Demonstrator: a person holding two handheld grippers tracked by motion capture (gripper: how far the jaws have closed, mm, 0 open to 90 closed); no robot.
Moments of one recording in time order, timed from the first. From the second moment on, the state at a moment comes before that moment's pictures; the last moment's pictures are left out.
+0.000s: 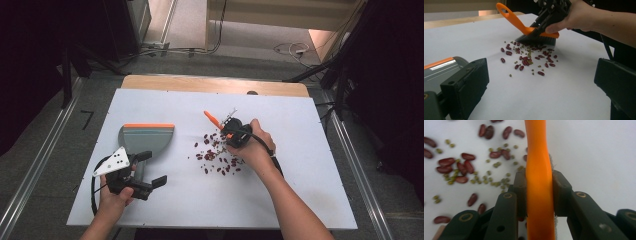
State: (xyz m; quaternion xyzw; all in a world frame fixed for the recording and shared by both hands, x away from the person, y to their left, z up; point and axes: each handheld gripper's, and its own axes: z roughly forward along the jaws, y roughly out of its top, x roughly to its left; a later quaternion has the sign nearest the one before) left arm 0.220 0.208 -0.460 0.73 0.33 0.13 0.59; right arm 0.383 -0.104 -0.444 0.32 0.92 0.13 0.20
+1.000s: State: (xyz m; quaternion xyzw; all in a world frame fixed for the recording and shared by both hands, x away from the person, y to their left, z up) left arm 0.221 0.215 -0.463 0.72 0.33 0.12 0.59; right arm 0.419 -0.054 -0.457 0.10 0.95 0.10 0.28
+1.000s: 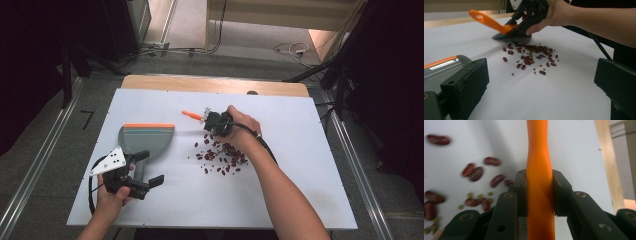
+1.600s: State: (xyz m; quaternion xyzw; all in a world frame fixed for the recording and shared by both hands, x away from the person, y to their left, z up) left arm 0.221 0.211 -0.462 0.73 0.33 0.12 0.59; right arm 0.362 -0.068 -0.455 0.04 0.97 0.13 0.20
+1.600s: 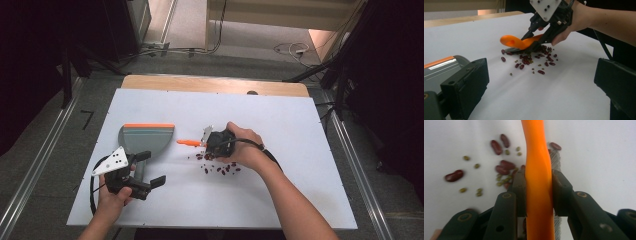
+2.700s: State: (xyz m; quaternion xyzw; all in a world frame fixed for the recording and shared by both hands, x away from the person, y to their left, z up) left arm 0.221 0.219 -0.462 0.72 0.34 0.13 0.59; right arm 0.369 -0.019 -0.459 -0.03 0.96 0.11 0.25
